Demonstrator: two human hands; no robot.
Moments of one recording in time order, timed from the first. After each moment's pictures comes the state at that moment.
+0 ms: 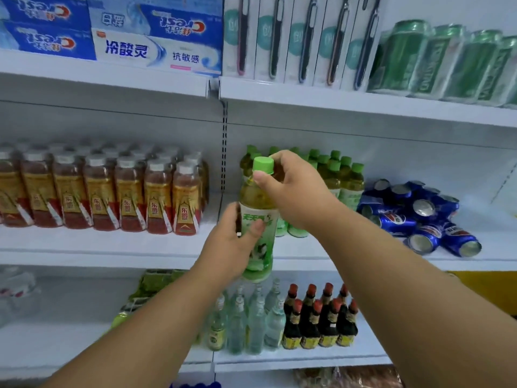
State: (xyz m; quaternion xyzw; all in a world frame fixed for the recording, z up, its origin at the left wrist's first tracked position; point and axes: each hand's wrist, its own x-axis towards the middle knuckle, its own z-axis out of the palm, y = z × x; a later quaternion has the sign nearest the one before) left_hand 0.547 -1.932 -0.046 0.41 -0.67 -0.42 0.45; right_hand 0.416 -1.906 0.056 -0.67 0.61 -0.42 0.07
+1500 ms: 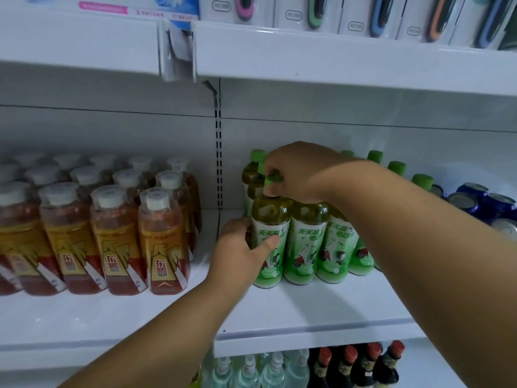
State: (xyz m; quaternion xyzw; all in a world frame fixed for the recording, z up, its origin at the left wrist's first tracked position) left_hand 0.487 -2.142 -0.108 0.46 -0.71 -0.30 0.44; right_hand 0.355 -2.113 0.073 -0.76 0.65 -0.03 -0.06
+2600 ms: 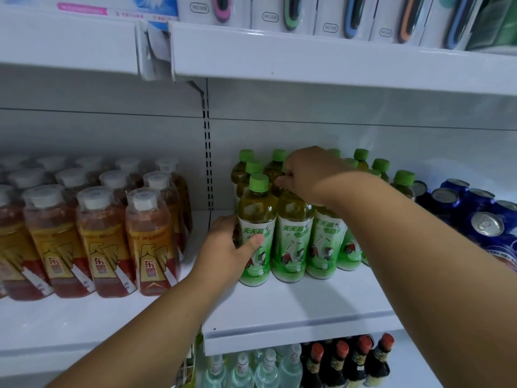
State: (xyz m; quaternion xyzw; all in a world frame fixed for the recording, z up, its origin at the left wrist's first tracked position) left_hand 0.496 -2.144 -0.107 0.43 -0.75 -0.29 0.42; right_hand 0.325 -2.107 0.059 -0.69 0.72 -0.05 -0.08
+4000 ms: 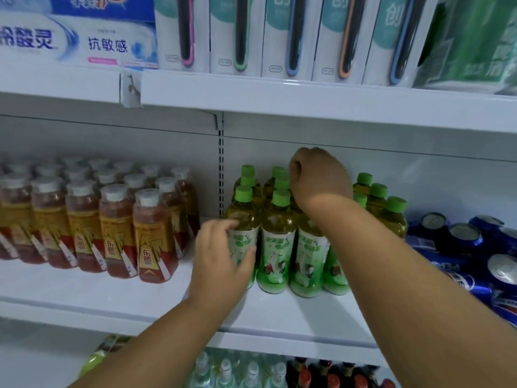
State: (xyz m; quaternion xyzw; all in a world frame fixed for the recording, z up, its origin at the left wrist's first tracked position) left_hand 0.457 -2.072 -0.091 0.47 -0.69 -0.05 0.55; right_hand 0.283 -2.099 0.056 -0.66 0.69 -0.26 -0.14
